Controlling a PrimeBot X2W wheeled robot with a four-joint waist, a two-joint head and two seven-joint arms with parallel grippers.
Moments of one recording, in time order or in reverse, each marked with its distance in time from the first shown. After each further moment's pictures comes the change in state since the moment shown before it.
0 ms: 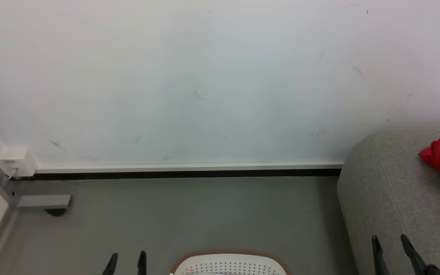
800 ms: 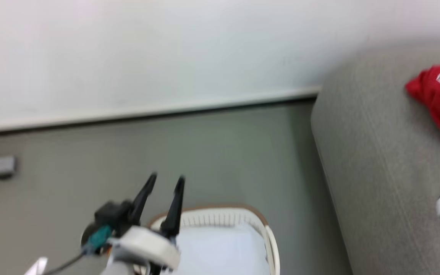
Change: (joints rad) left arm -0.318 0.062 -0.222 -0.064 -0.135 -0.002 0.031; right arm -0.586 -0.237 -0.053 0.438 0.059 0.000 0.000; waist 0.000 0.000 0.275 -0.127
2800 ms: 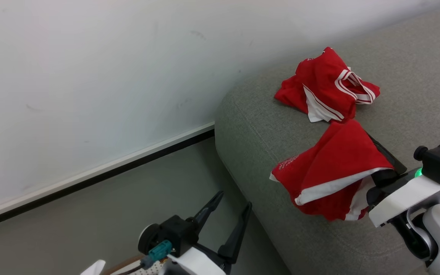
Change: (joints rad) left arm 0.035 -0.092 -0.159 -0.050 0.092 -0.100 0.037; right arm 0.024 -0.137 0.674 -0.437 0.523 0.000 0.052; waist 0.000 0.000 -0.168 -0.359
